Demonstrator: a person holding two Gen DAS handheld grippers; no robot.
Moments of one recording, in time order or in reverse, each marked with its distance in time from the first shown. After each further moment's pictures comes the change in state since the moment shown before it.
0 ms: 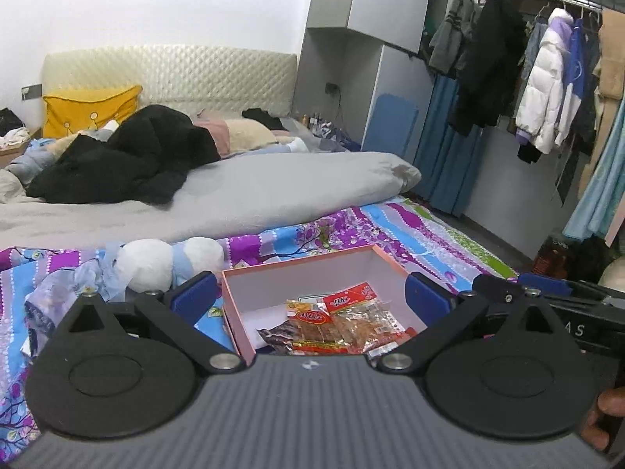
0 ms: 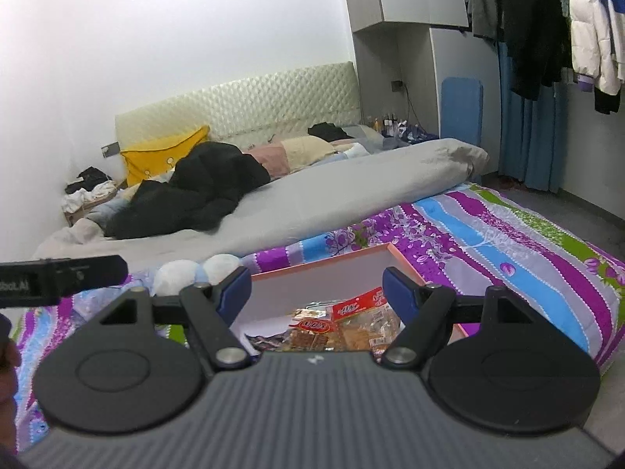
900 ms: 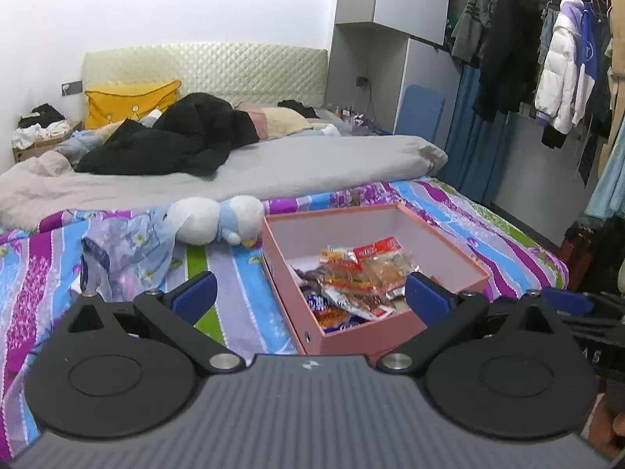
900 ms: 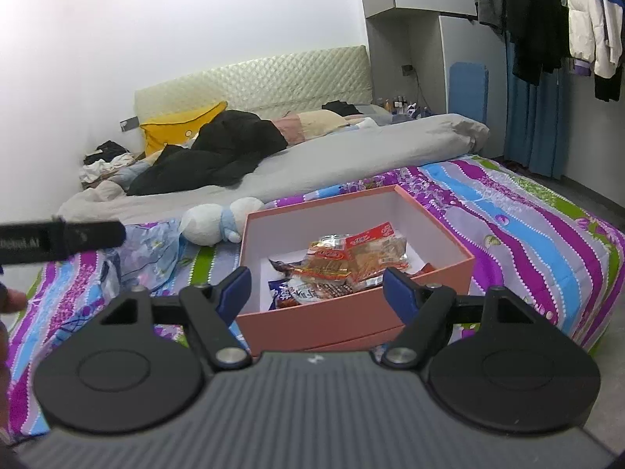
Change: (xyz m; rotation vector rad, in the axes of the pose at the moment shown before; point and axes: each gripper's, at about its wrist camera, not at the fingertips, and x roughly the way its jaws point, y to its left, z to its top) left arm -0.089 -0.011 -0.095 0.001 0.020 0.115; right arm -0.067 0.013 -0.086 -0.022 0.050 0.036
